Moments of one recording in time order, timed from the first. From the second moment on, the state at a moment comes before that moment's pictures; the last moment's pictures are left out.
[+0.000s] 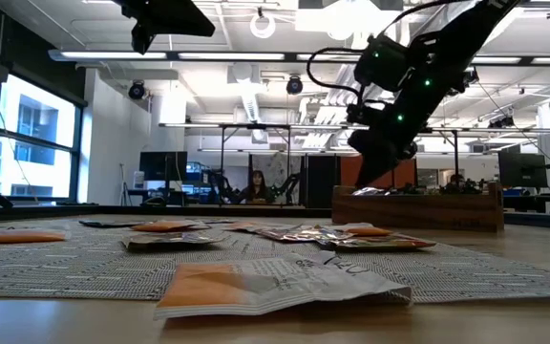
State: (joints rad) left arm -0.22 1.03 0.81 -0.13 -0.53 -0.40; right arm -0.33 1.52 0.74 -0.11 0.33 0.18
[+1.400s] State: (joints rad) left arm -0.22 1.07 0.81 -0.16 -0.52 -0.40; right arm -0.11 1.36 0.74 -0.08 0.18 0.09
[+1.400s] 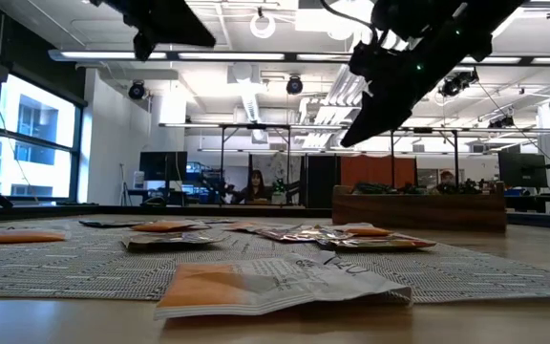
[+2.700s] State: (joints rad) left arm 0.41 1.31 0.89 -0.34 -0.15 -0.38; right arm -0.27 1.37 0.74 -0.01 0.05 -0.18
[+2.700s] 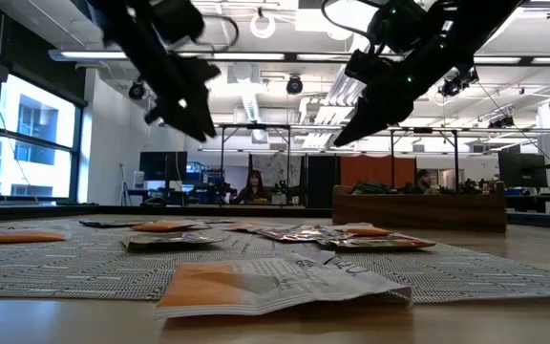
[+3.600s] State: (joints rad) left arm 0.44 1.75 0.89 -0.18 -0.04 -0.44; right arm -0.27 1.37 0.74 -0.13 0.05 -0.13
